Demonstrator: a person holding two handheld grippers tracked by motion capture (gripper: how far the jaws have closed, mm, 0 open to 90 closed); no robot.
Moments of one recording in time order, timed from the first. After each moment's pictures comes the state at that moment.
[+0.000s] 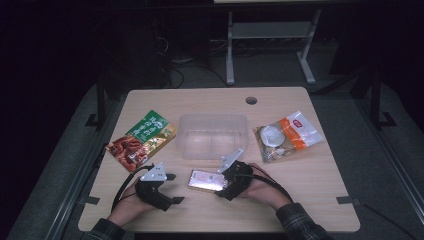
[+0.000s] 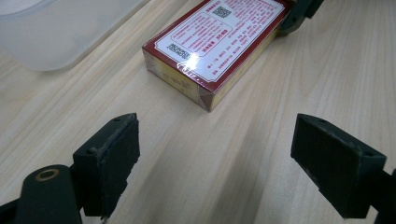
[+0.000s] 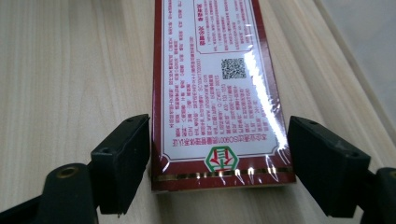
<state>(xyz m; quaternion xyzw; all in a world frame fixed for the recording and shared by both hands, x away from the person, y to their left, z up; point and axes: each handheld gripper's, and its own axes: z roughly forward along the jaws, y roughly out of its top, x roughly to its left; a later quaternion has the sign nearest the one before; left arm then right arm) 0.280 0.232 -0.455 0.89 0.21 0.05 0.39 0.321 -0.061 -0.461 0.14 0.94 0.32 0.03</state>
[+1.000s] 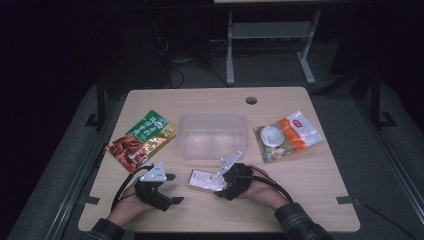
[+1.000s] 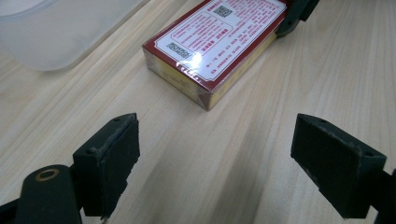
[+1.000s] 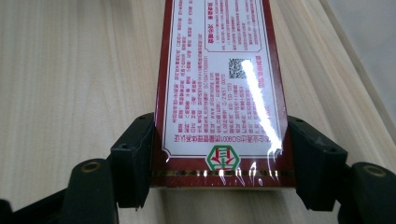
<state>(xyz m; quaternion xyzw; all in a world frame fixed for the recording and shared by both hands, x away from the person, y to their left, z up) 0.279 0.234 -0.454 0.89 0.21 0.05 0.39 0.317 -0.060 -0.462 0.12 0.94 0.32 0.04</state>
